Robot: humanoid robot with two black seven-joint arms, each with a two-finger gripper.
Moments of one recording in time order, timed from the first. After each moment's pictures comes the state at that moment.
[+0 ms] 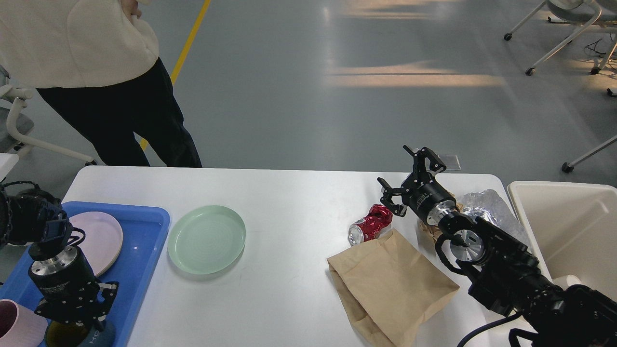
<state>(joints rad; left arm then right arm) -1.32 0.35 1.53 -0.77 0.13 -0.96 -0.33 0.69 -0.04 0.74 0.34 -0.12 0.49 0.22</state>
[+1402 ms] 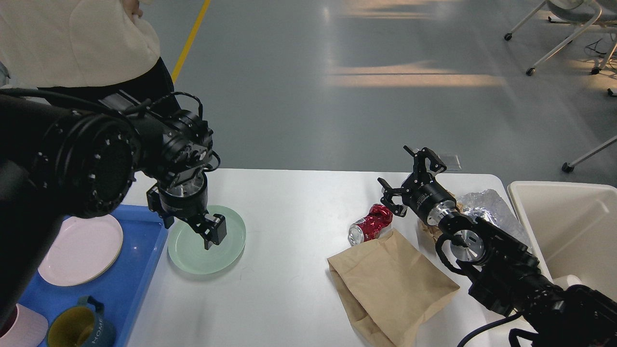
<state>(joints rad) -1.70 -0.12 1.48 -0.86 0.33 -0.78 -0.22 0.69 -0.05 0.74 0.34 -0.12 0.49 0.22</state>
